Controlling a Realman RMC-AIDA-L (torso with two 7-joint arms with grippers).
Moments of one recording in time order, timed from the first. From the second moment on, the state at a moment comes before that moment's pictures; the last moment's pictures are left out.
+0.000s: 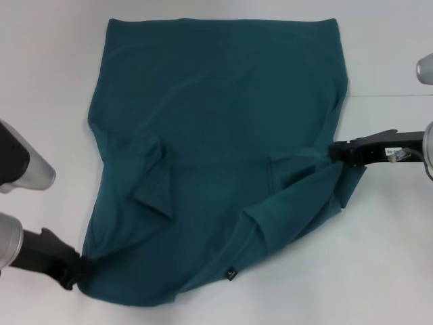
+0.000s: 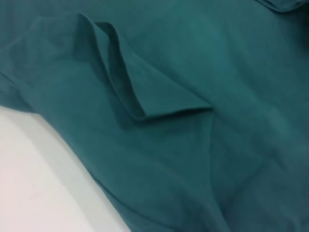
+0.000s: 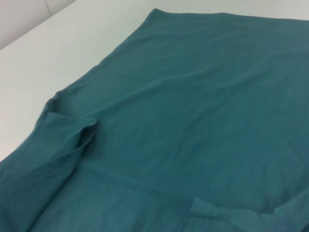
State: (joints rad) left arm -0.37 -2.17 1.10 1.35 2.63 1.49 -2.11; right arm 0.48 2.09 -1.14 -1.18 -2.27 -1.09 2.33
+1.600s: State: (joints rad) left arm -0.30 -2.18 0.93 1.53 2.46 1.74 -2.00; right arm 0.16 2.10 -1.37 -1.46 -2.20 -1.16 2.25
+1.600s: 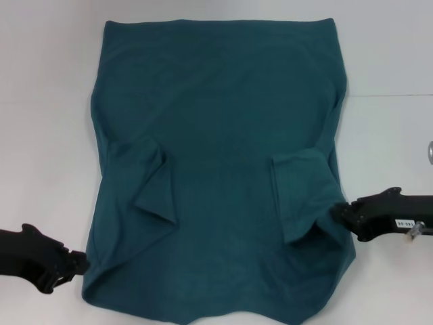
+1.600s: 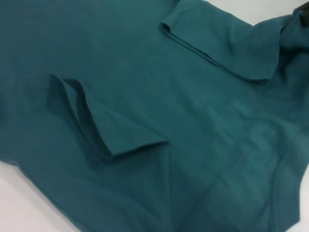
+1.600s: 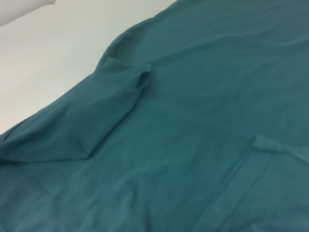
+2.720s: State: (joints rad) left arm -0.31 -2.17 0.93 1.50 2.49 1.65 -1.95; right arm 0.24 2.10 -1.28 -1.57 -2.26 -1.49 2.36
